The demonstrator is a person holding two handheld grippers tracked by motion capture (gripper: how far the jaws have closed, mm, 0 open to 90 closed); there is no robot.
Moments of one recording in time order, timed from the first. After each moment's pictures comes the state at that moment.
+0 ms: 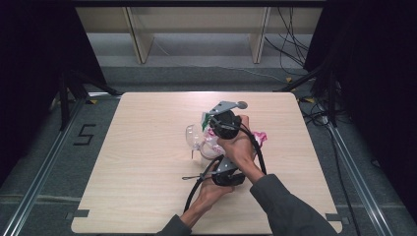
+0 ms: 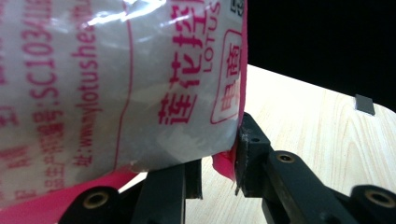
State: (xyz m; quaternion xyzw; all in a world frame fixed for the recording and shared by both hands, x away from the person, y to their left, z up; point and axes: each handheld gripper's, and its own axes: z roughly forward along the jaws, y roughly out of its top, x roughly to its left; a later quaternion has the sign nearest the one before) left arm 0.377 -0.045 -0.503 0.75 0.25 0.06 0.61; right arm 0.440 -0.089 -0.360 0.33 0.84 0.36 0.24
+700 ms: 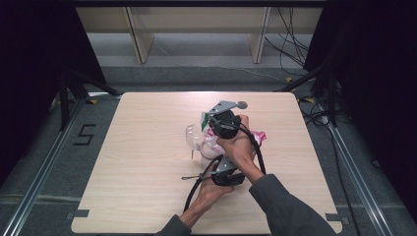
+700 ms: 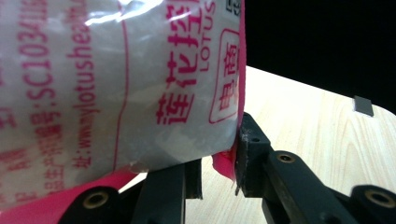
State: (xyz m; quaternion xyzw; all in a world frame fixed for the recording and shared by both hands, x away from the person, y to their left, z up) left arm 0.376 -0.045 -0.503 0.75 0.25 0.05 0.61; right arm 0.440 -0.087 -0.360 0.33 0.84 0.36 0.24
